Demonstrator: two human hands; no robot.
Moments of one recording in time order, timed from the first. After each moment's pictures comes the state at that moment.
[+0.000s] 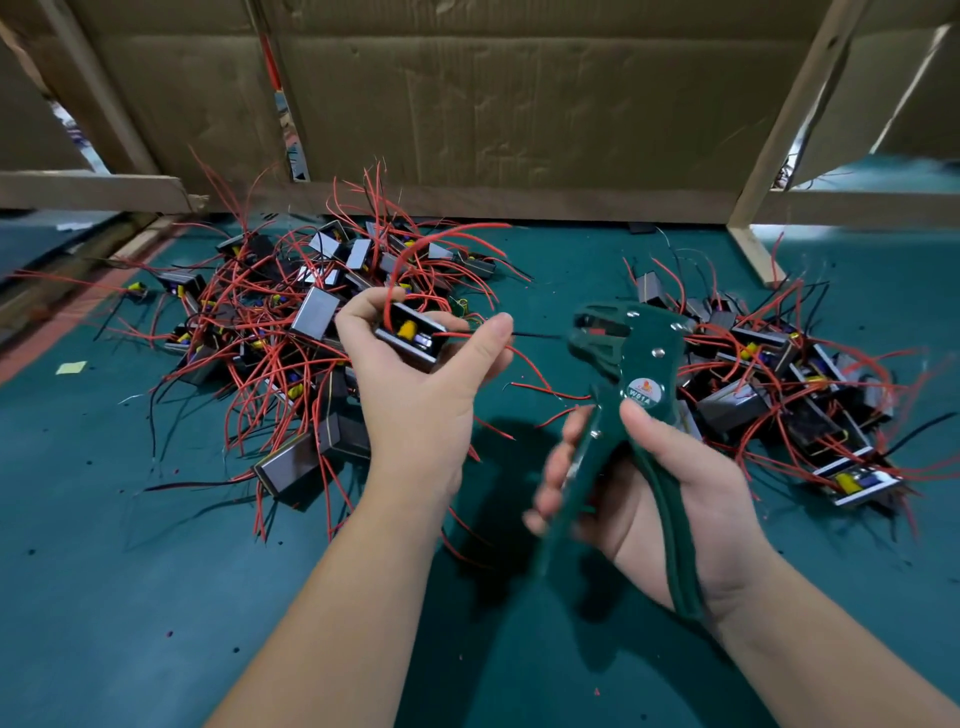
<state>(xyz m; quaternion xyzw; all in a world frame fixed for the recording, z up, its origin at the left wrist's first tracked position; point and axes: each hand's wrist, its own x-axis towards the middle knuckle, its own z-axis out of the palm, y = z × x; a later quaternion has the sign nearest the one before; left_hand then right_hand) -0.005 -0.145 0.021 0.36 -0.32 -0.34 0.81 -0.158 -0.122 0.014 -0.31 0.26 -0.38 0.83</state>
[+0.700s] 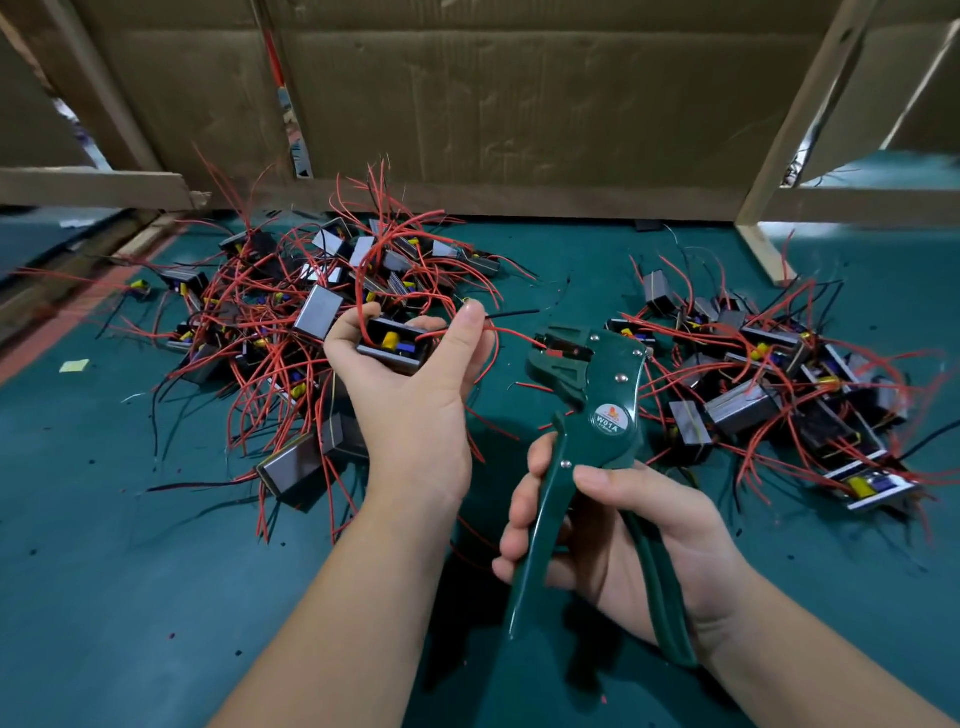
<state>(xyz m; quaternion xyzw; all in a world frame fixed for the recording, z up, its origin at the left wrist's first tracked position) -0.008 -0.144 0.025 0.33 -0.21 -0.36 0.85 -0.147 -0.111 0.011 -0.30 0.16 -0.31 0.89</state>
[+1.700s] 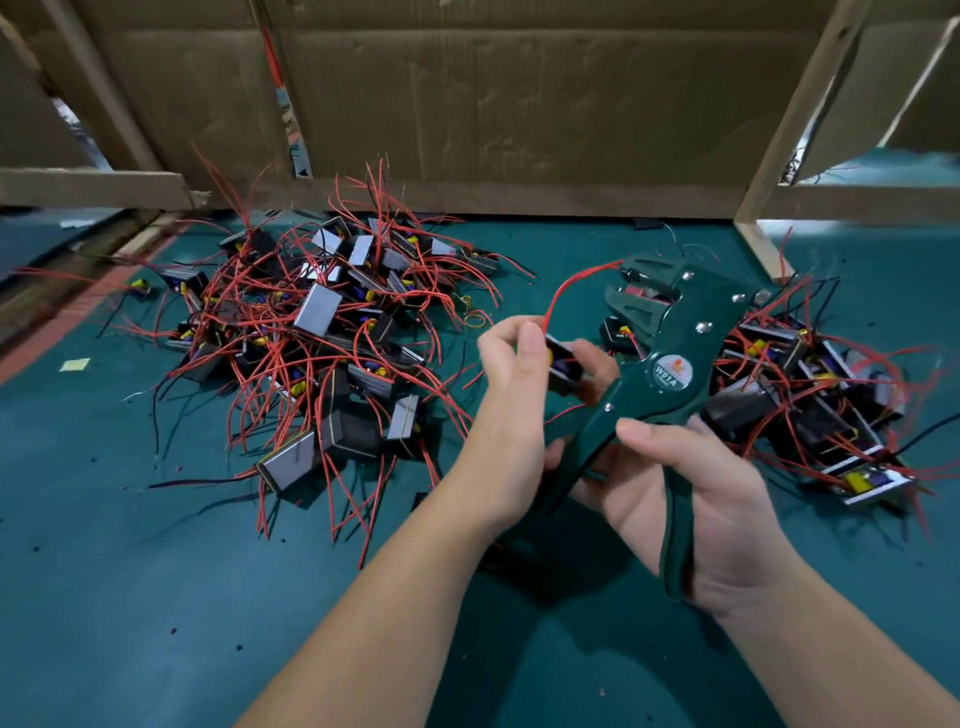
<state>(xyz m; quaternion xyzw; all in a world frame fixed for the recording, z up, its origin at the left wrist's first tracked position) -0.036 -0.138 0.010 0.45 -0.45 -0.51 0.58 -0.157 -0.127 0.013 -0.35 0.17 -0.47 0.79</state>
